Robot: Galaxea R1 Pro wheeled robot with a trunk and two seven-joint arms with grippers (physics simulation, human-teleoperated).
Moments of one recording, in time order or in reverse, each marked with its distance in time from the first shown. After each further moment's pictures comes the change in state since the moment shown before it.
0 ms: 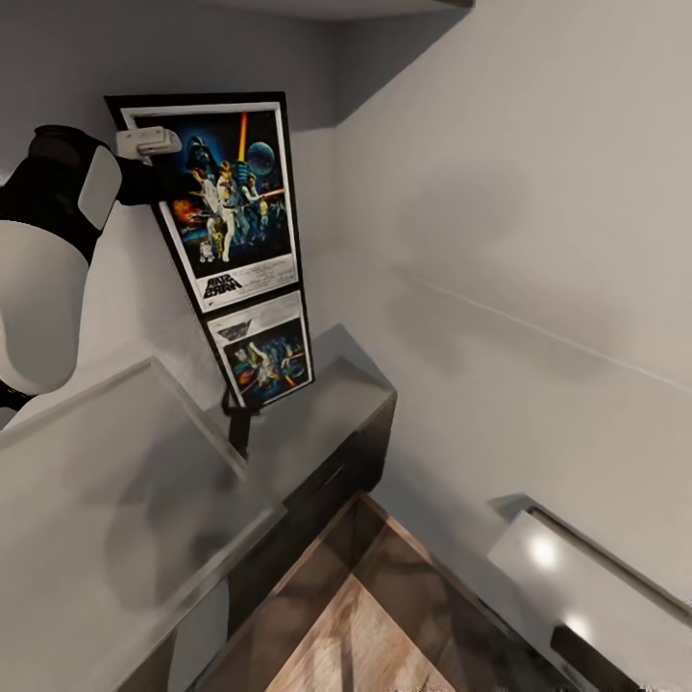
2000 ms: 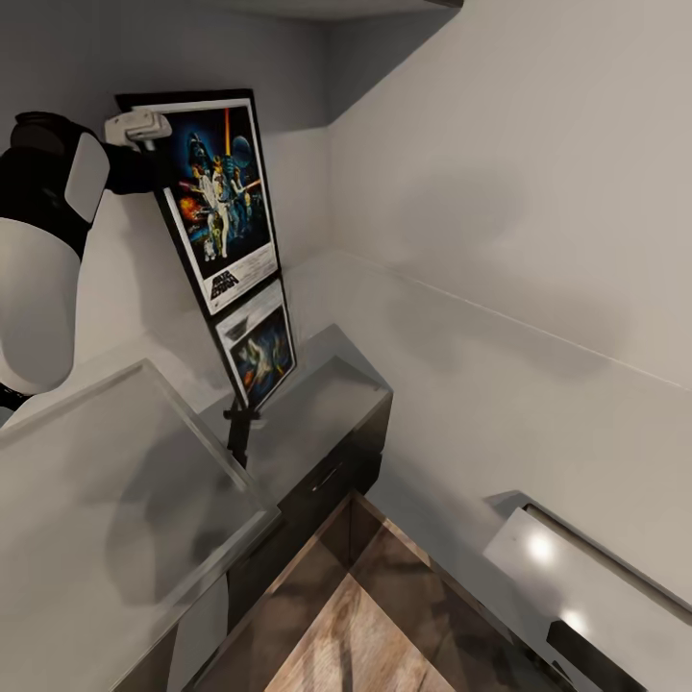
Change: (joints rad) left arm 0.000 0.009 0.008 -0.051 0.024 0.008 -0.012; right arm 0.000 0.000 0.000 0.000 0.000 0.000 0.000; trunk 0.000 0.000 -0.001
